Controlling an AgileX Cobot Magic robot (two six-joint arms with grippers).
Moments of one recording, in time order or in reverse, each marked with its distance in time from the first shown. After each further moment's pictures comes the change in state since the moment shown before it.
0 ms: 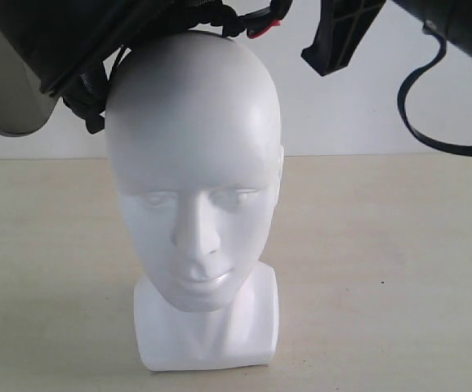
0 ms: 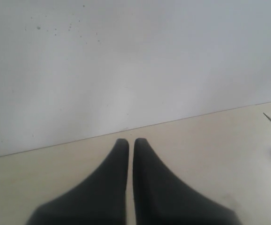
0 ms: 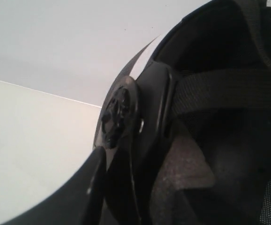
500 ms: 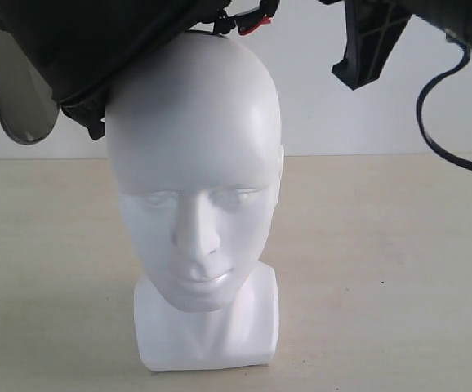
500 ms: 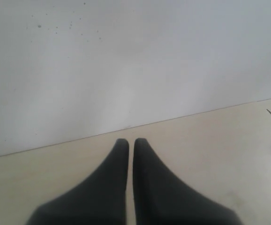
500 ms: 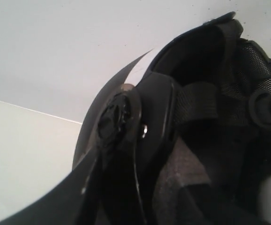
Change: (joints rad) left arm 0.000 0.000 0.000 0.011 -0.001 0.006; right arm 0.002 -0.018 -0.010 0.245 0.047 -0.284
